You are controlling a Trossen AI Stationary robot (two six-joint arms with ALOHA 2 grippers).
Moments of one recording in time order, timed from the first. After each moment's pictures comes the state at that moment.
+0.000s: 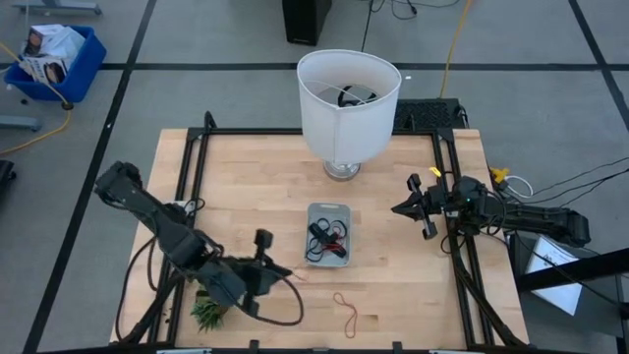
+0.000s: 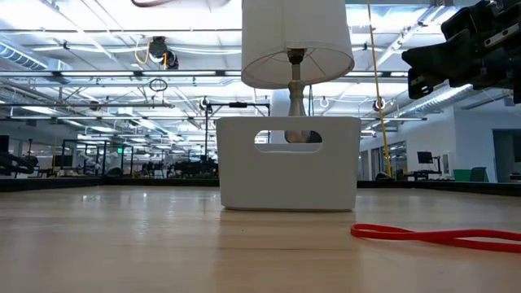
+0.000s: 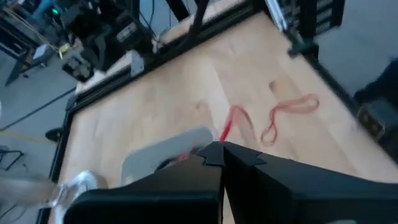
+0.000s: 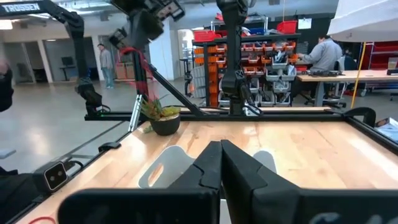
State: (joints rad) left arm -0.67 1.50 1.39 -0.57 -0.58 0.04; right arm -0.27 0.29 0.02 0.36 -0.45 0.09
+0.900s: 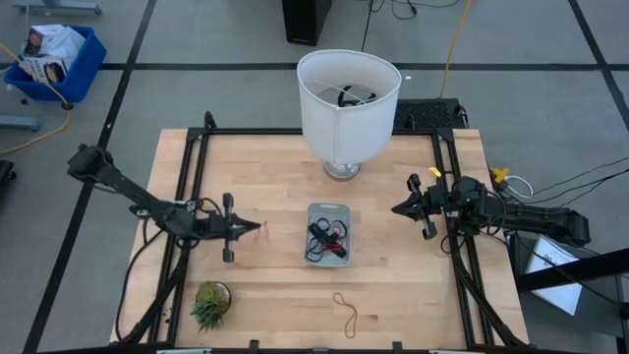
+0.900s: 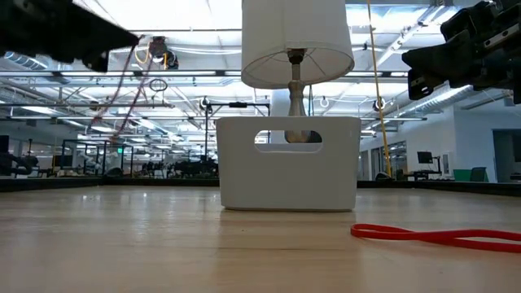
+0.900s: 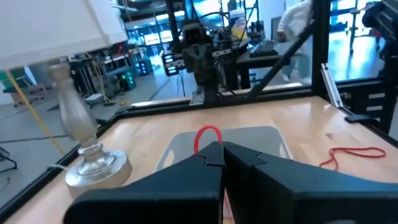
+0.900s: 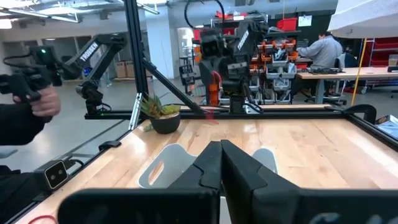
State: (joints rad) left arm -0.52 0.80 0.14 0.65 -0.57 0.13; right arm -0.27 0.29 0.02 0.36 -0.45 0.09
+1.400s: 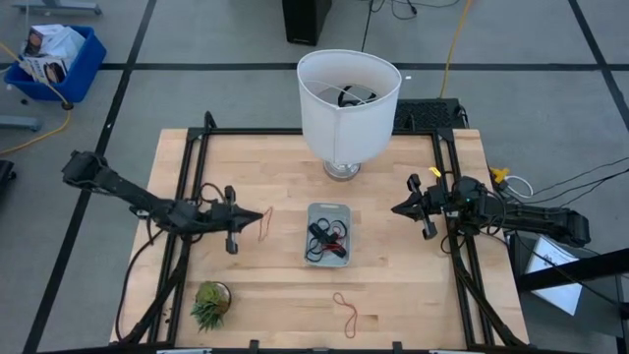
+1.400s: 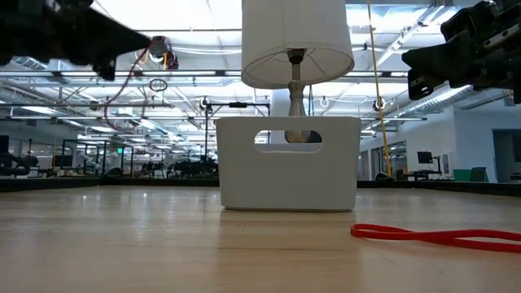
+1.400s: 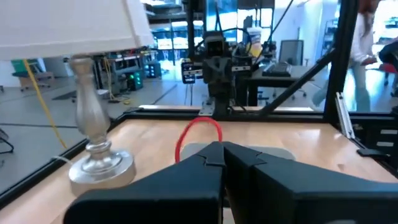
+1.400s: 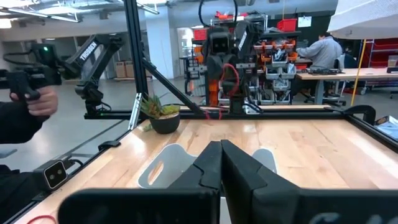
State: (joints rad) left arm -0.39 0.80 0.12 0.74 -0.49 0.04; right arm -0.27 0.29 0.02 0.36 -0.45 0.09
